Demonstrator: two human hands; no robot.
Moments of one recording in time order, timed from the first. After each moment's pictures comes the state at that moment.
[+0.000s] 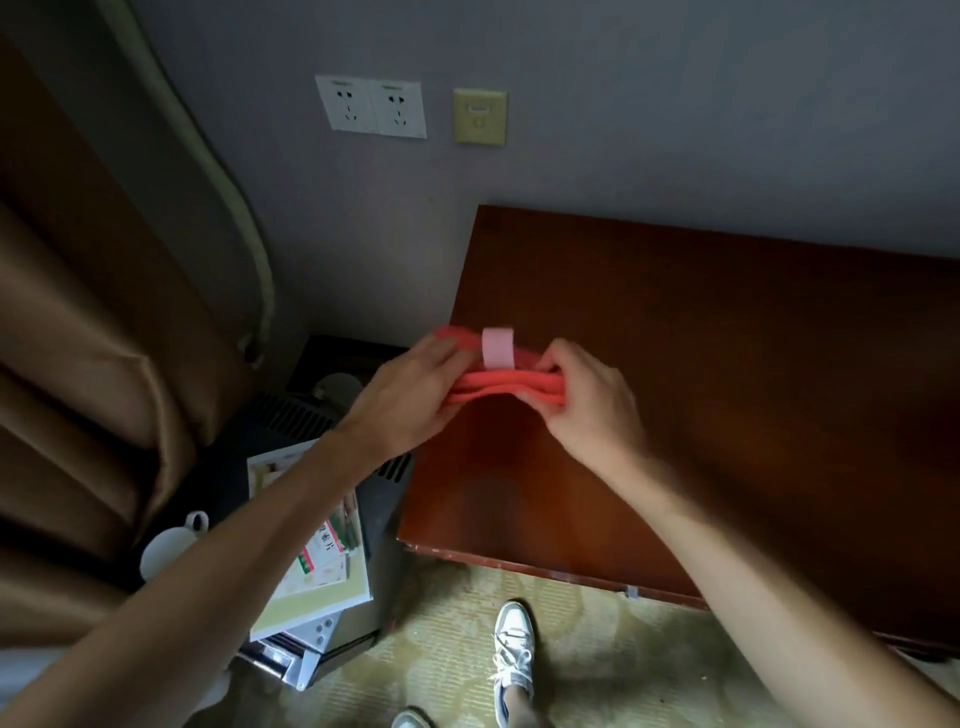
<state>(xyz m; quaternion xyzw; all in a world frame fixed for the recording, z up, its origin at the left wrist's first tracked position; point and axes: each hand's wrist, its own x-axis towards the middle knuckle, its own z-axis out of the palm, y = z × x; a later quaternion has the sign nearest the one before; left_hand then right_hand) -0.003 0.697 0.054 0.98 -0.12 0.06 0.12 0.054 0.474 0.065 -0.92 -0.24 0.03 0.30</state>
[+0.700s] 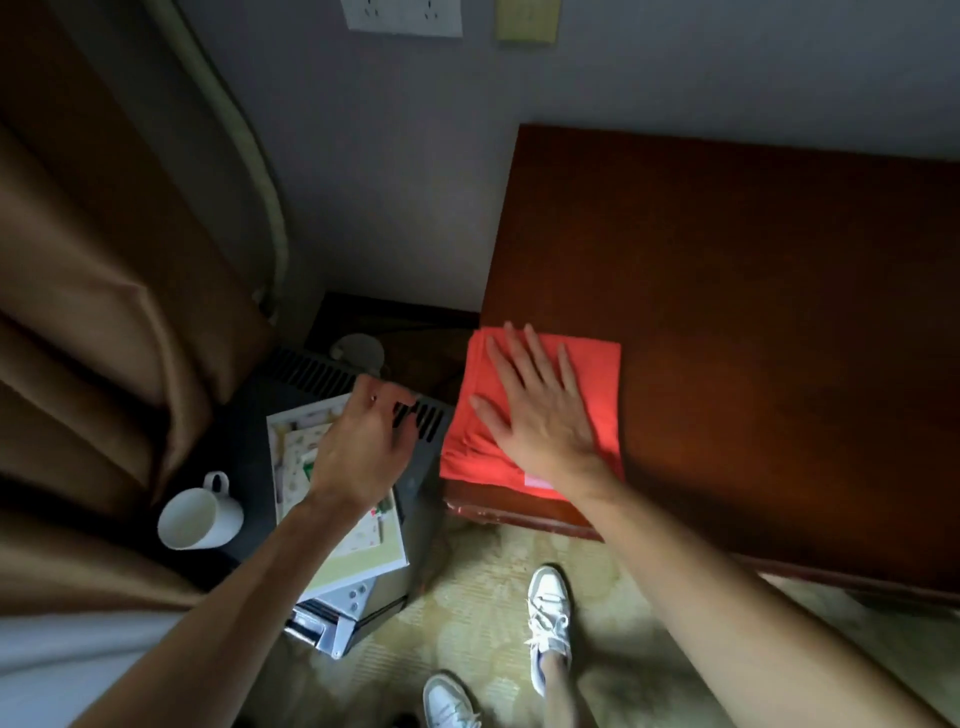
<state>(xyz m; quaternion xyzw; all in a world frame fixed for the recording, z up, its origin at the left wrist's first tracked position) -0.110 0.744 -0.051 0.96 0.19 0.01 0.21 0.004 0.559 -0.095 -0.94 -0.34 0.02 0.10</state>
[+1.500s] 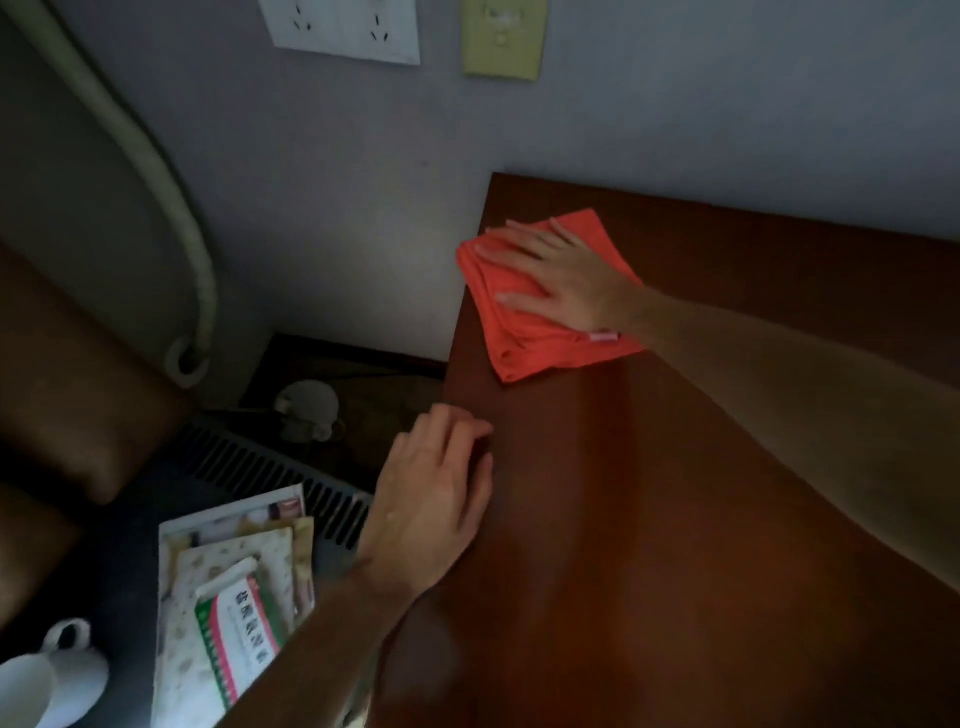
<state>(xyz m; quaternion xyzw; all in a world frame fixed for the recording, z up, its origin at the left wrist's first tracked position) 0.041 0.697 -0.083 0.96 0.02 0.12 0.23 0.337 0.589 -0.085 -0.84 -0.53 0.04 0.05</state>
